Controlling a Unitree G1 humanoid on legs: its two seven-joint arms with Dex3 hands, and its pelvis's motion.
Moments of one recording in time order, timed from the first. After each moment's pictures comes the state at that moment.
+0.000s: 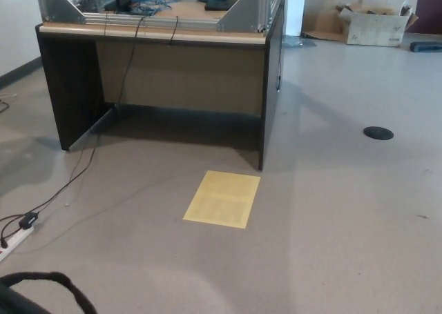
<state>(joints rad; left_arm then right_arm) 0.11 0.63 0.36 -0.45 0.51 -0.24 0.86 -0.22 -0.27 0.11 1.09 -0.31 -0.58 -0.34</state>
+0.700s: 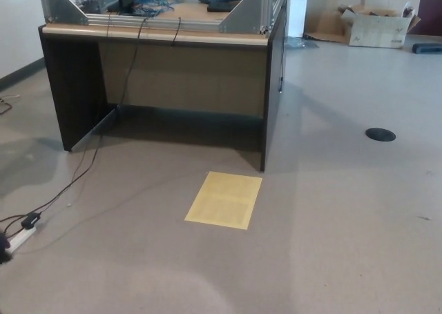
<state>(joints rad) -0.05 0.65 0.21 -0.11 0.75 -0.56 1.02 -0.24 -0.28 0.11 1.09 -0.31 -0.58 -0.33</state>
